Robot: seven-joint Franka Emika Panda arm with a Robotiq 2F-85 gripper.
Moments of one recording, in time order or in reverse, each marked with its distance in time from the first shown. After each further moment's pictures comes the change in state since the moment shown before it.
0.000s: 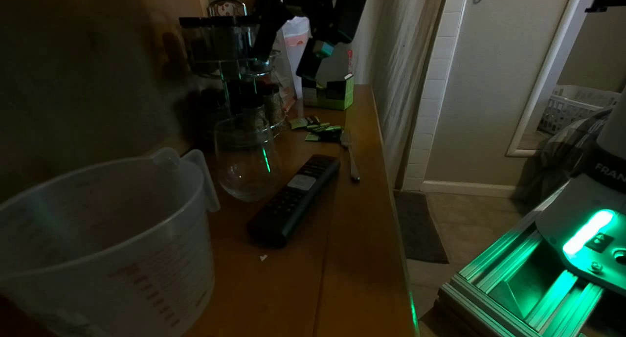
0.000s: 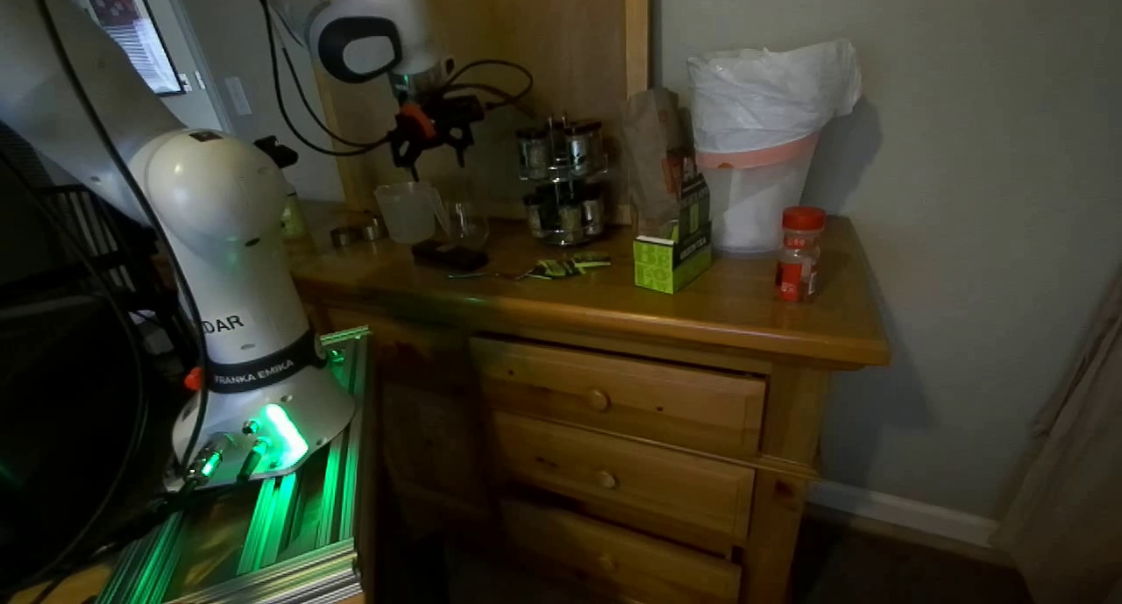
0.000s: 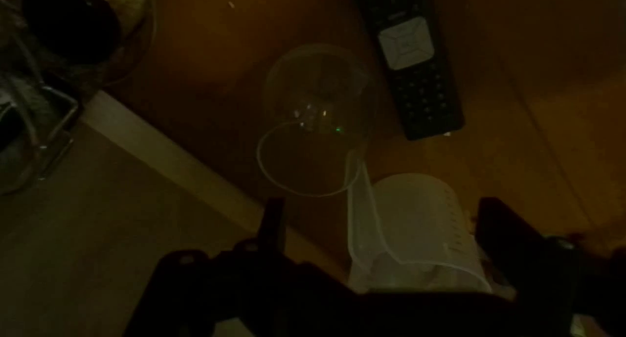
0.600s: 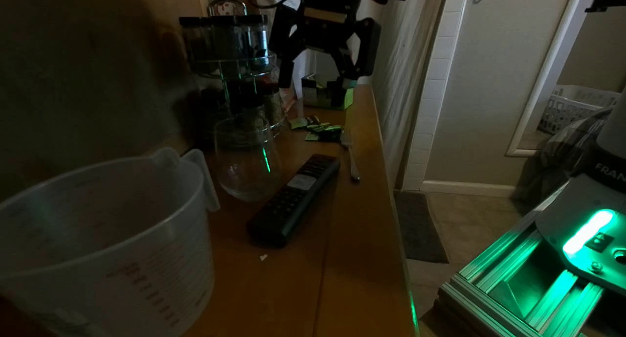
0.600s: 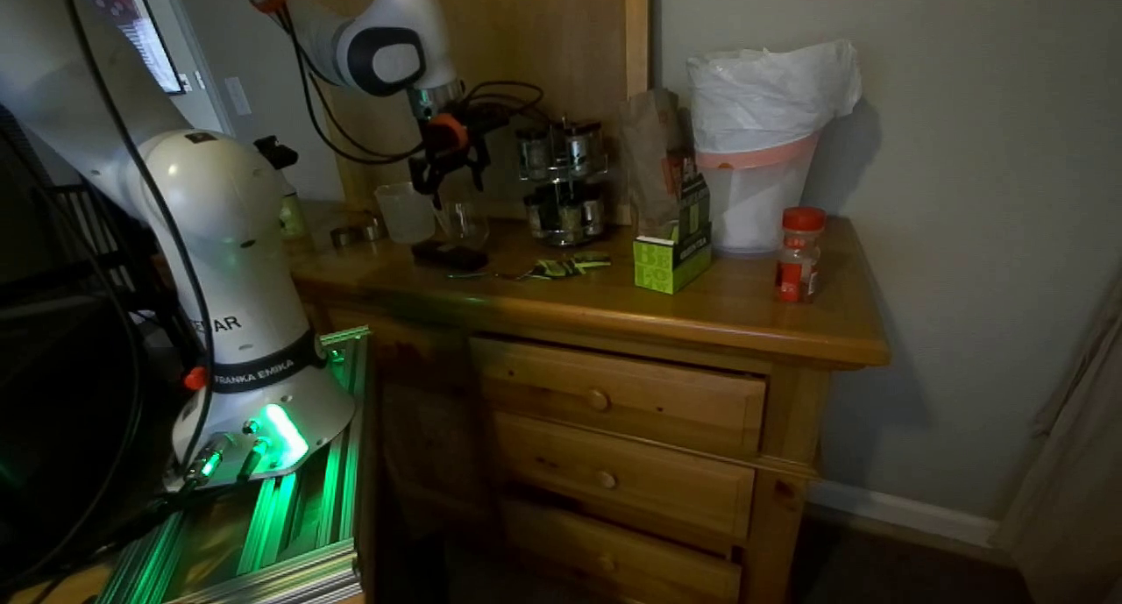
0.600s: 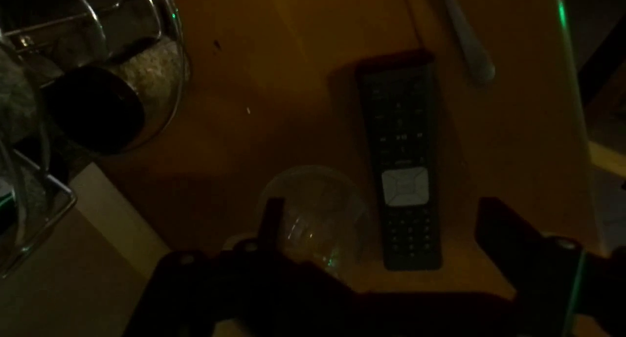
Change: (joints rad) arm -0.049 0.086 -0.043 -0.004 -0.328 -0.019 -0.068
